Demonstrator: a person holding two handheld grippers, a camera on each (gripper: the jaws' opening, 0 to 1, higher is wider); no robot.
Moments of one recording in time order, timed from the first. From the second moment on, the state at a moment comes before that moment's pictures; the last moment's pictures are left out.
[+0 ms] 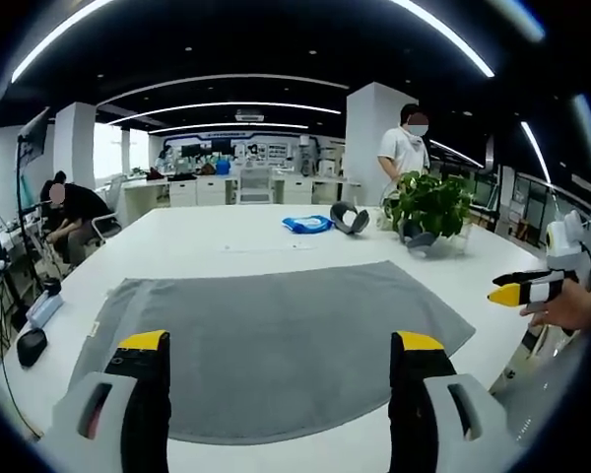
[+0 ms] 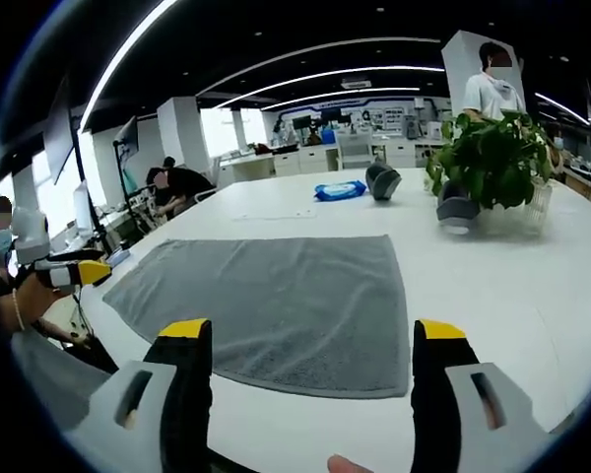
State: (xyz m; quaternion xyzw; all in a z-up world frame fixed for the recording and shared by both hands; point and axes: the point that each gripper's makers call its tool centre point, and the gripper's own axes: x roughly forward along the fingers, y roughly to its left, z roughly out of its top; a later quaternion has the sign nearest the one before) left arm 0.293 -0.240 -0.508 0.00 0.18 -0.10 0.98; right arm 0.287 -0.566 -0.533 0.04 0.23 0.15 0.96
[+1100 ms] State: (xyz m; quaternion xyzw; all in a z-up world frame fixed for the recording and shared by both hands) left arm 0.302 -0.281 -0.510 0.03 0.19 -0.15 0.97; right arm 0.323 -0.601 -0.535 0.08 0.24 0.10 0.96
